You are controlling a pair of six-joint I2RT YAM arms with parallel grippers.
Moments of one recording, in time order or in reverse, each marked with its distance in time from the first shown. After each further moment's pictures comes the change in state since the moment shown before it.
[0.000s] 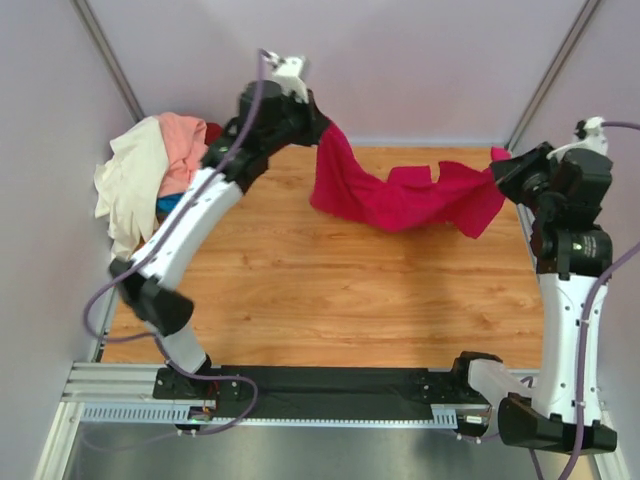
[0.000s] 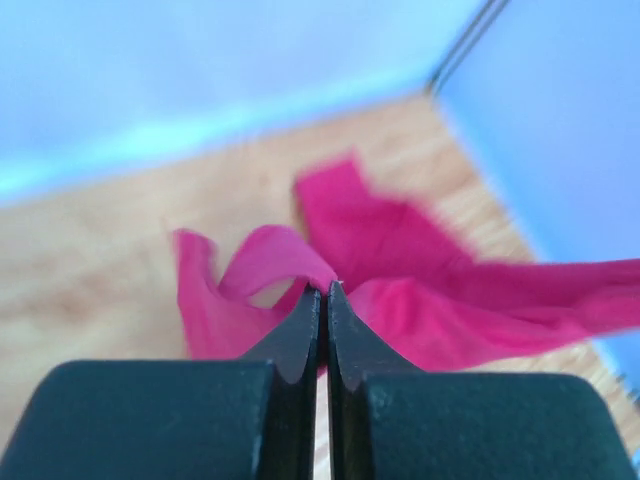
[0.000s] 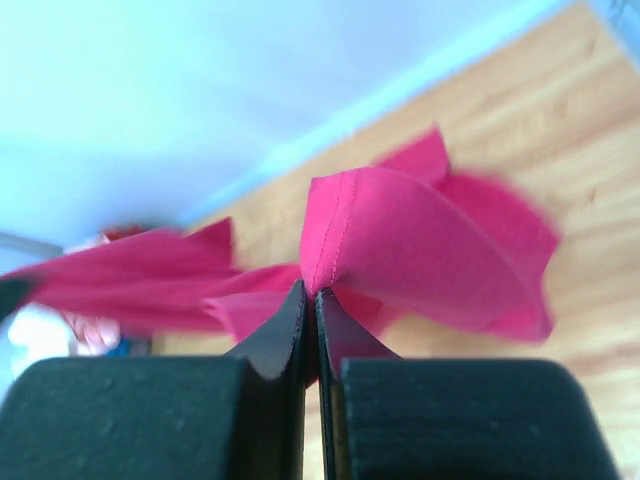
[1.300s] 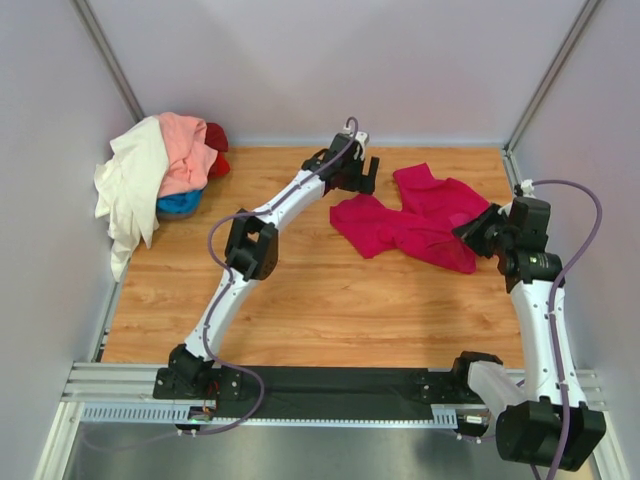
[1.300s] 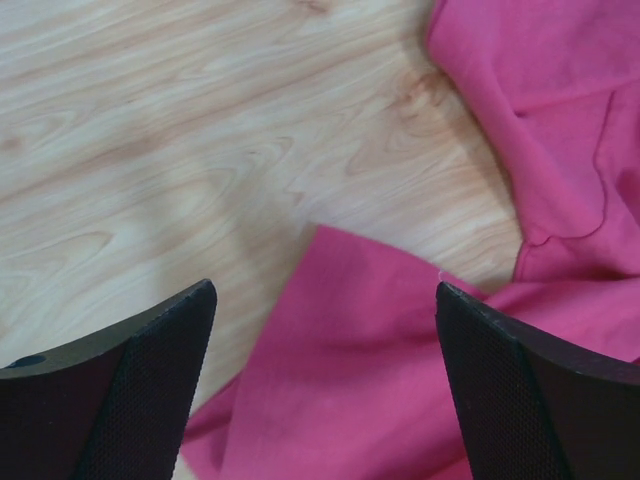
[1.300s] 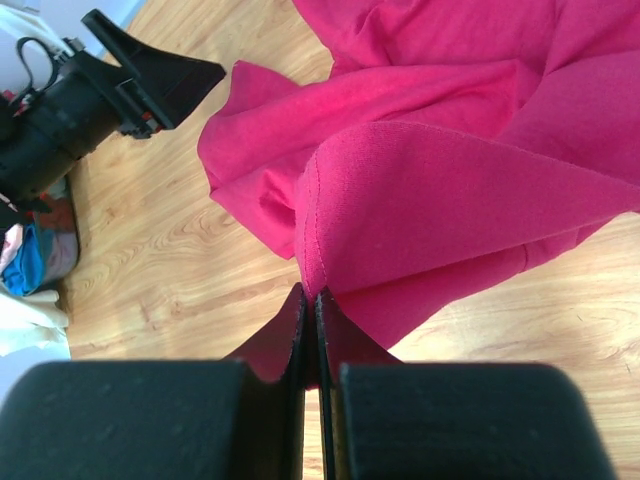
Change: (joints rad) left arm -0.034 0.778 0.499 -0.082 -0.019 0.059; right arm -0.011 -0.092 -0.478 0.077 -0.122 0.004
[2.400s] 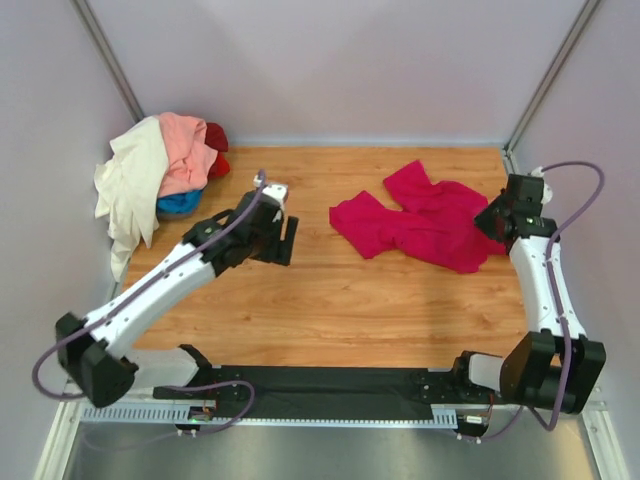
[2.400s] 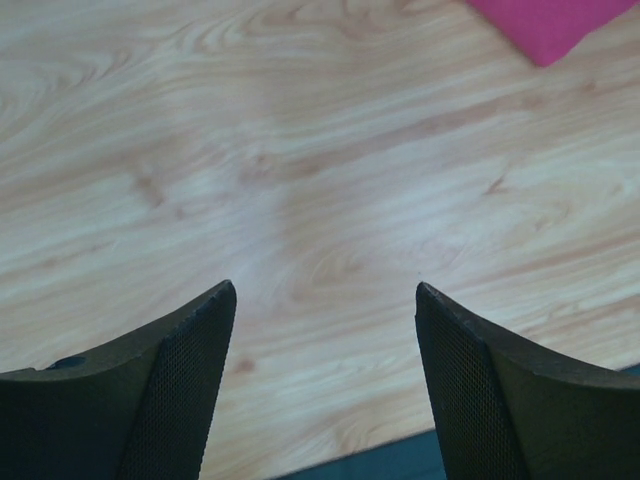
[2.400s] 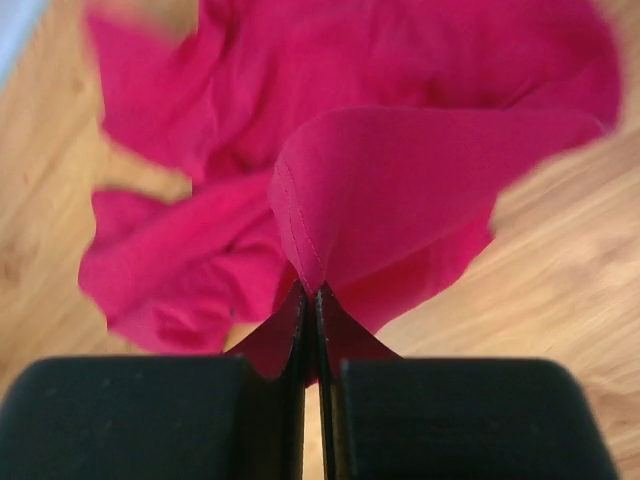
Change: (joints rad) left arm -0.073 -1.436 -1.333 -0.275 -0.262 -0.076; right arm -0.029 0.272 0.169 -0.005 0.356 0.018
